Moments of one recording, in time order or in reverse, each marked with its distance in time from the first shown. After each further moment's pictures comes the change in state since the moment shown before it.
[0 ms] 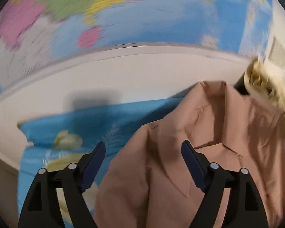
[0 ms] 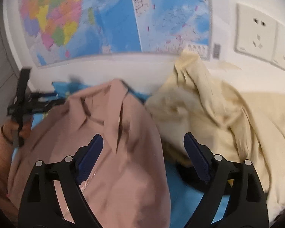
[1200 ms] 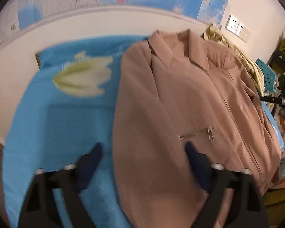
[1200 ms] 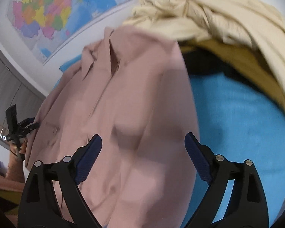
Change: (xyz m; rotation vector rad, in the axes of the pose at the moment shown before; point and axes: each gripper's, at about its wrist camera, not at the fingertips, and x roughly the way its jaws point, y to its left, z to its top) left arm -0.117 0.057 -0.212 -0.077 0.076 -0.253; right arm -0.056 -0.028 -0.146 0.259 0.141 0.110
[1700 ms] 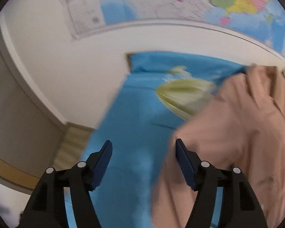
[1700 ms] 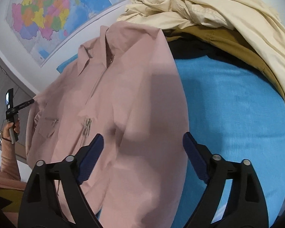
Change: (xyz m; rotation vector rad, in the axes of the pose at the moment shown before) left arm -0.038 0.082 0.038 -0.229 -0.040 0.468; right arm -0.026 -0.008 -0.038 0.041 -0.031 -0.023
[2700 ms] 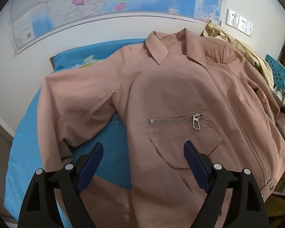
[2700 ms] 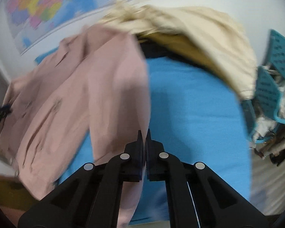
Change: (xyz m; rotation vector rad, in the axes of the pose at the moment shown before) left arm -0.042 -0.119 -0.101 0.214 -0.067 -0.300; right arm -0.053 -0.028 -0.035 -0.067 -0.108 -0.324
